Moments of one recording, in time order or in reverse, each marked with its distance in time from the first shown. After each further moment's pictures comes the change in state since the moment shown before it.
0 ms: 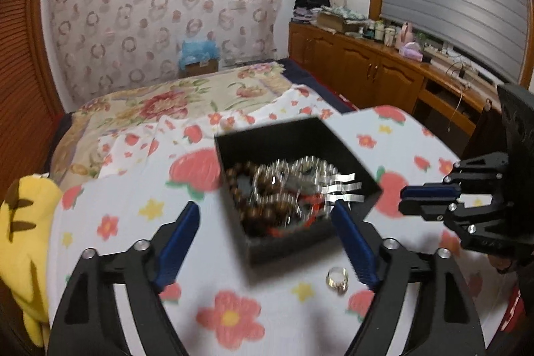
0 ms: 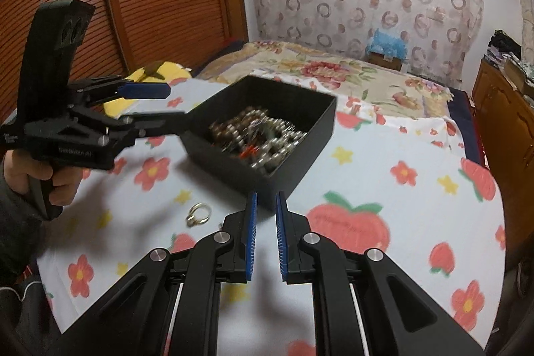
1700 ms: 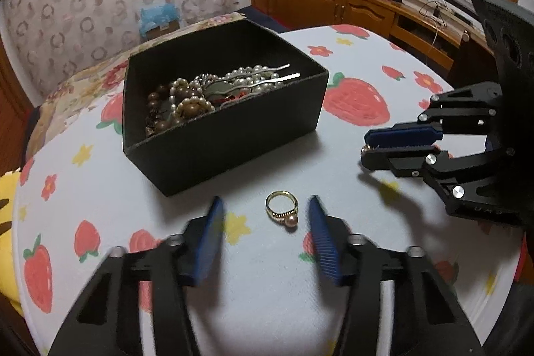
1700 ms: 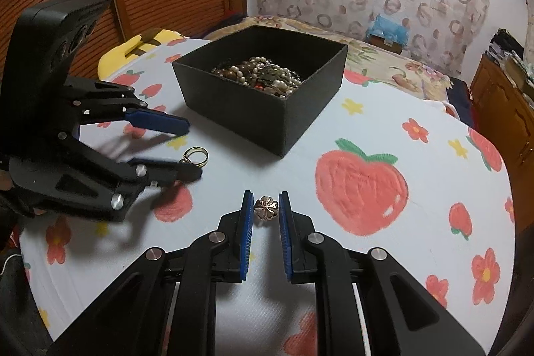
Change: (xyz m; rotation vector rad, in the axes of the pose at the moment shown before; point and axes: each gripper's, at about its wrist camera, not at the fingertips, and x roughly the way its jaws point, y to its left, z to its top) left arm 0.037 -0.046 -0.045 0.125 0.203 -0.096; right arm 0.021 0.004 -0.031 -0.026 0.091 -0.032
